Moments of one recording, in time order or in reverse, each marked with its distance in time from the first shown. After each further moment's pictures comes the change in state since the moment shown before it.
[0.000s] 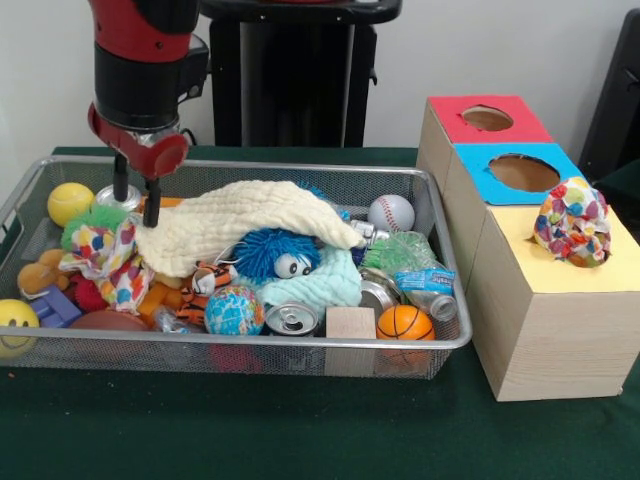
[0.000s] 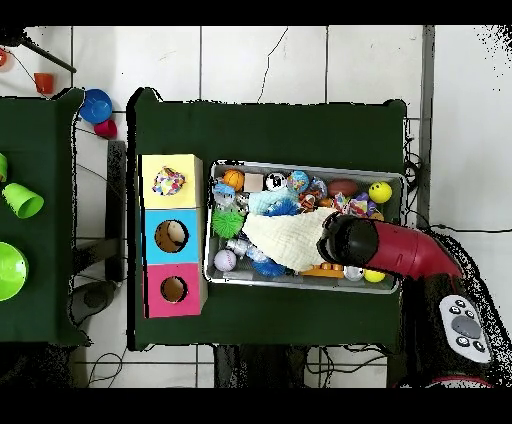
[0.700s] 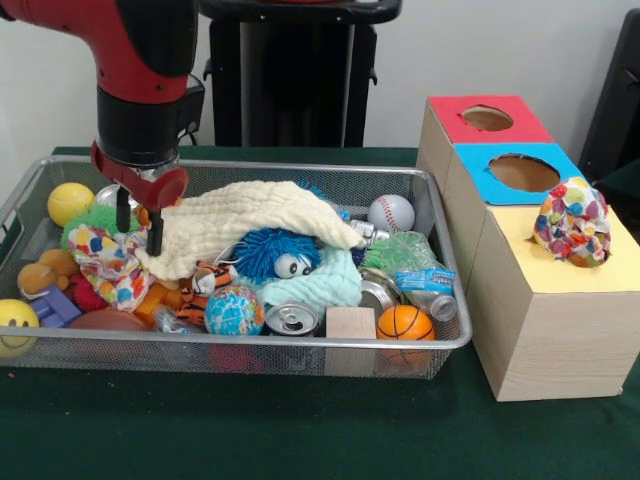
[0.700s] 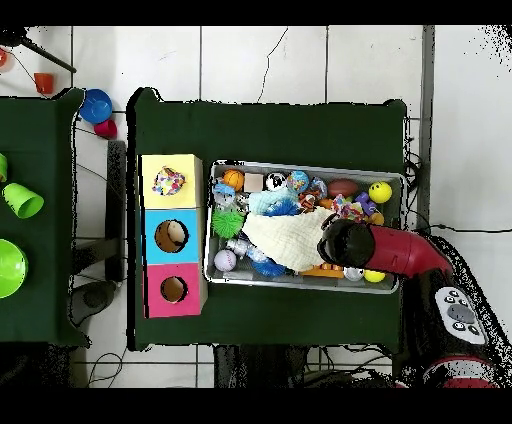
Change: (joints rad) arm -0.045 0.073 0.045 -0.012 -0.057 -0.073 0.000
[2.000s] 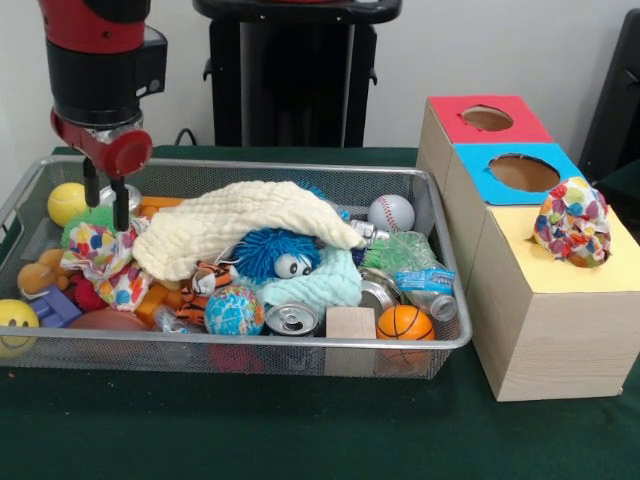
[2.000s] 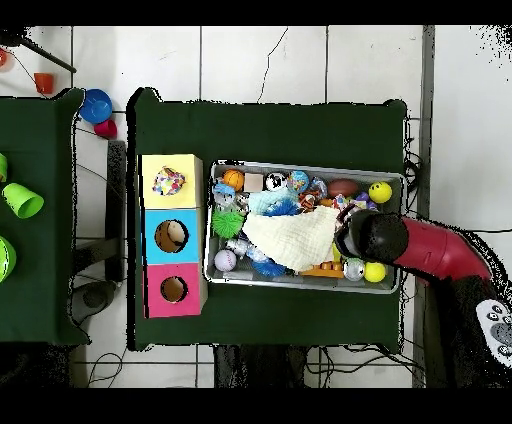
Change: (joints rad) arm -0.104 -0.107 0.110 0.000 -0.002 0.121 0.000
